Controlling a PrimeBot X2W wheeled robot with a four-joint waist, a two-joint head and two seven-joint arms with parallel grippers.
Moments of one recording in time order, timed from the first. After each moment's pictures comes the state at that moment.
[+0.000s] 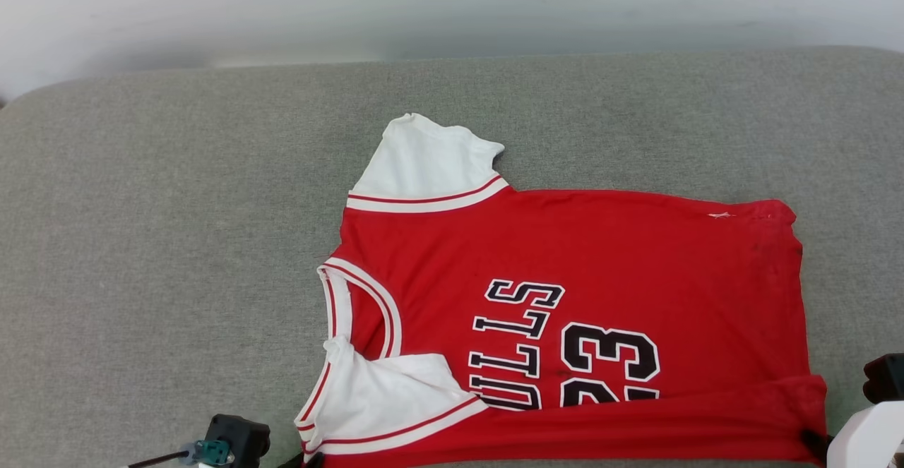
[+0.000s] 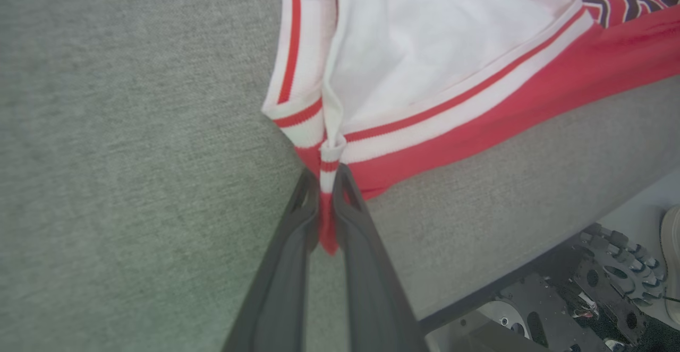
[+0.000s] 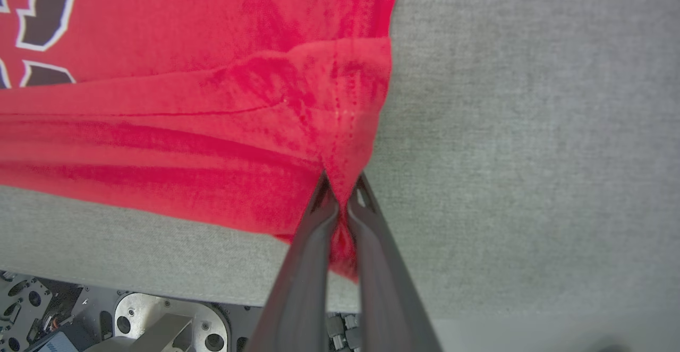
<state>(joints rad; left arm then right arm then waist) 0.00 0.71 -0.71 -0.05 -0.82 0.20 0.15 0.12 -0.34 -0.11 -0.03 0.40 0.13 0.78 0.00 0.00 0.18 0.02</state>
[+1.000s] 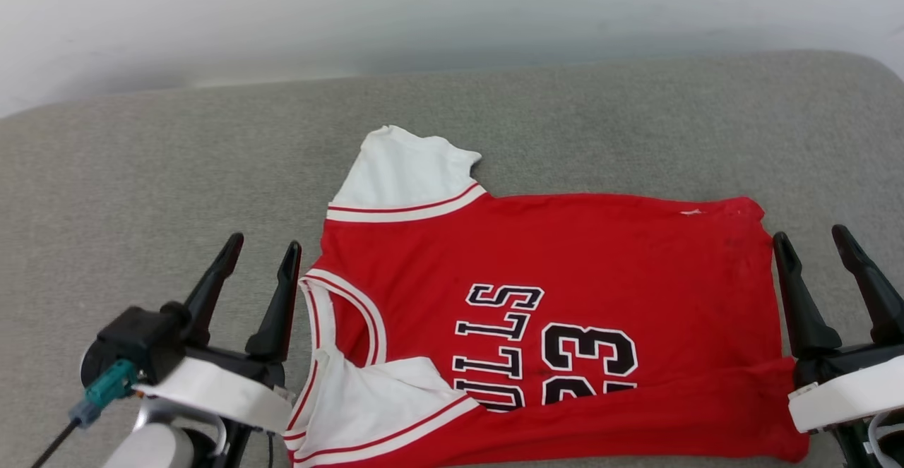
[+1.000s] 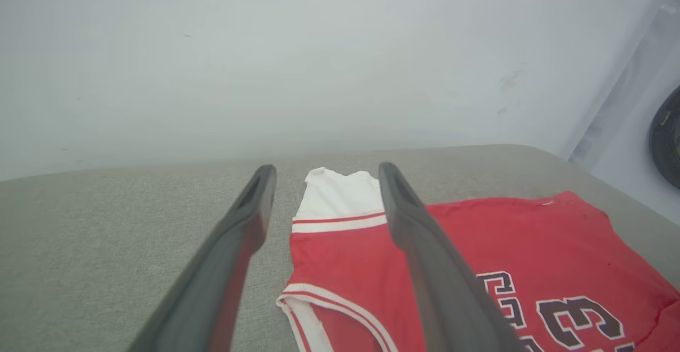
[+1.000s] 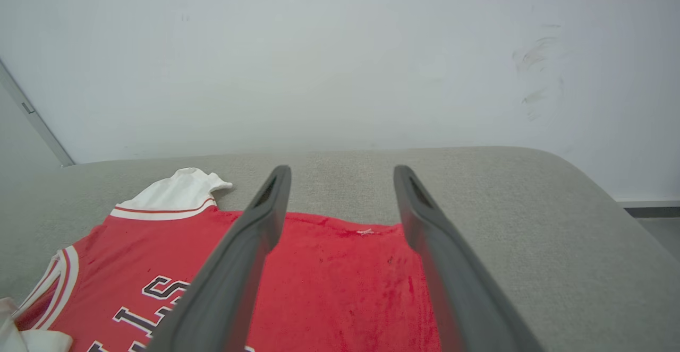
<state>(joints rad) -0.11 0.49 -0.37 -0.08 -0.62 0.09 -0.26 0.00 -0.25 -0.05 -0.17 0.37 0.13 0.01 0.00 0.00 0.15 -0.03</state>
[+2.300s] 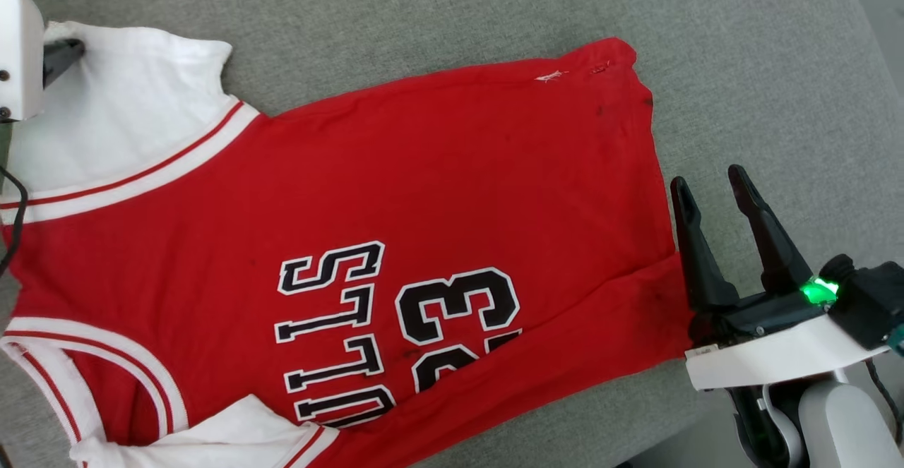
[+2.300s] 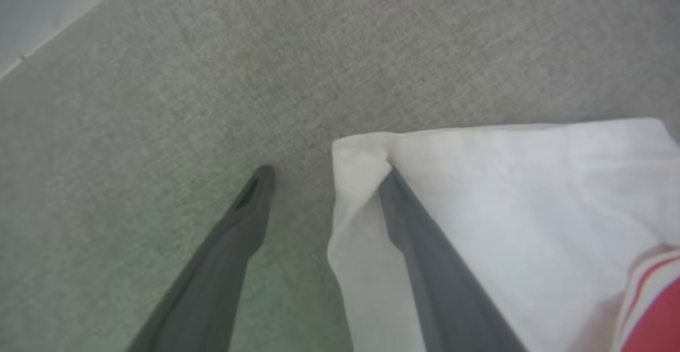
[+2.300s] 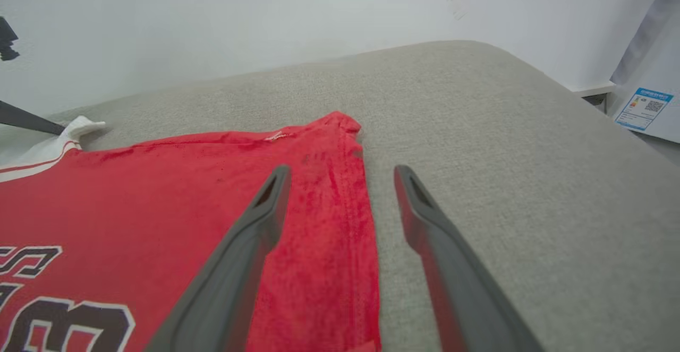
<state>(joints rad) -1.10 0.81 -0.54 0.40 -0.78 -0.07 1.00 -0.16 -0.10 0.12 -0.09 0.33 0.13 -0.16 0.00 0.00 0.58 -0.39</state>
